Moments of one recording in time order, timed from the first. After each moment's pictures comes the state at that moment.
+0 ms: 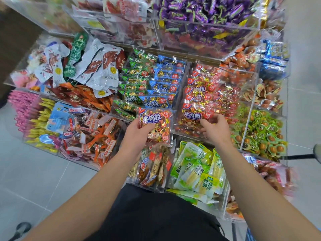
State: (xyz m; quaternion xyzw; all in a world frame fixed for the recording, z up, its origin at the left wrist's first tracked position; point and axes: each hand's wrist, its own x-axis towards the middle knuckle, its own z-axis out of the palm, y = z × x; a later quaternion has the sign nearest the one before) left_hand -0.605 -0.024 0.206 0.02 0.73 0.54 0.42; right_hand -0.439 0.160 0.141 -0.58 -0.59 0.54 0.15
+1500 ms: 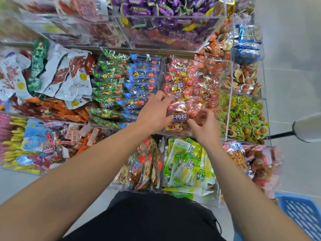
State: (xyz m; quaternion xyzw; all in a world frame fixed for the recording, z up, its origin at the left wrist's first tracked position) left_hand -0.603 0.096 0.194 0.59 0.77 0.08 0.21; right_hand -0.420 0.151 0.141 -0.59 -0.65 0.45 0.19
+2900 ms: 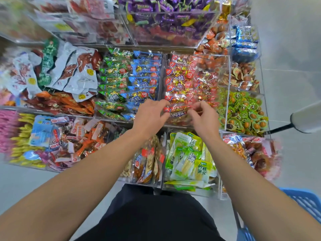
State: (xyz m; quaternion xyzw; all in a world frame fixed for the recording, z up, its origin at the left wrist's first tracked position) left_hand -0.589 0.039 0.196 0.57 0.79 0.16 0.17; right_hand -0.420 0.132 0.155 -0.55 -0.69 0.42 0.23
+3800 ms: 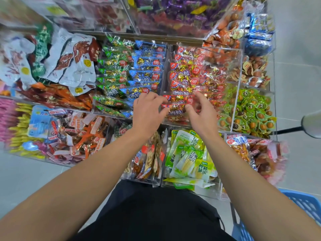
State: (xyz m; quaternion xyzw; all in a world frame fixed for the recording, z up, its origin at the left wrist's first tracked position) left_hand -0.597 0.048 0.174 0.51 0.83 0.19 0.10; right_hand -0.439 0.143 0.147 -0.49 -0.72 0.43 0.24
